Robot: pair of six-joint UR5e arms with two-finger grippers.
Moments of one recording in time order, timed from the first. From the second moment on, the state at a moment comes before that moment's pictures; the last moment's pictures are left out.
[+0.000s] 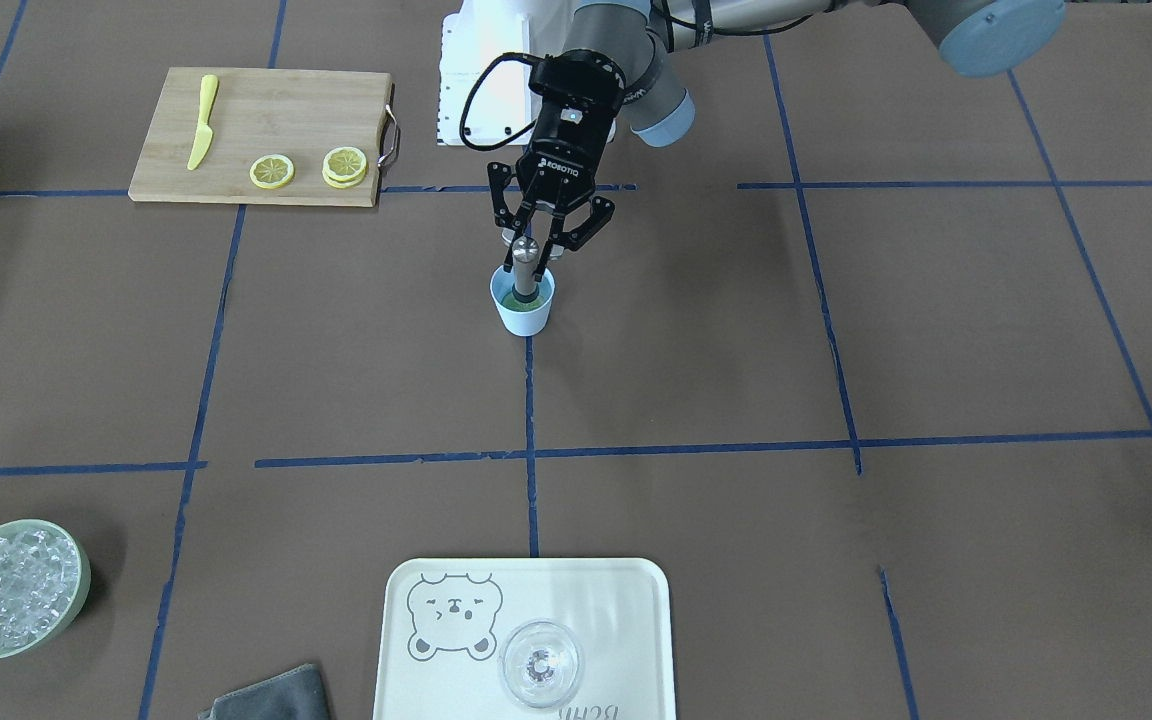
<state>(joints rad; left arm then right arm) -0.19 -2.24 -1.50 -2.73 -0.58 -0.70 1.64 -1.67 1.75 -1.60 2.42 -0.02</state>
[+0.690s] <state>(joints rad) -0.19 -2.24 -1.46 -2.74 -0.61 -0.70 1.64 -1.67 1.75 -1.60 2.42 -0.02</state>
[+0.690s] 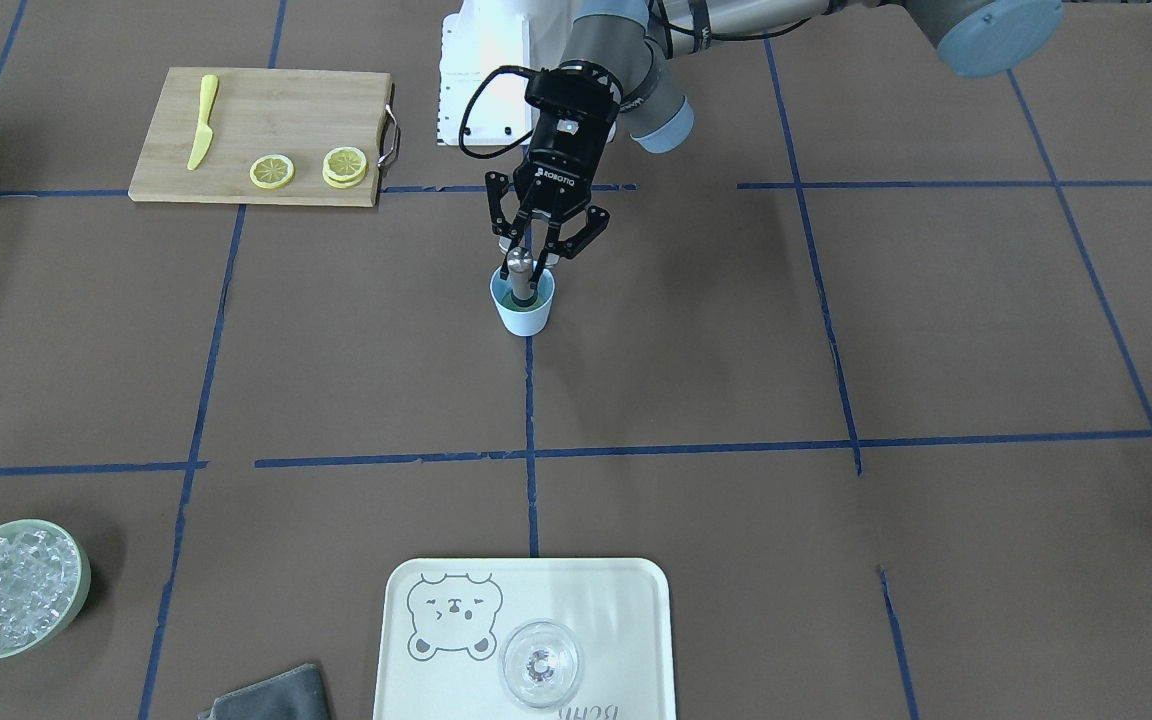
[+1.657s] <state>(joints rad) -0.19 -2.25 -1.42 -2.74 -0.65 -0.70 1.65 -1.67 1.75 -1.60 2.42 -0.02</state>
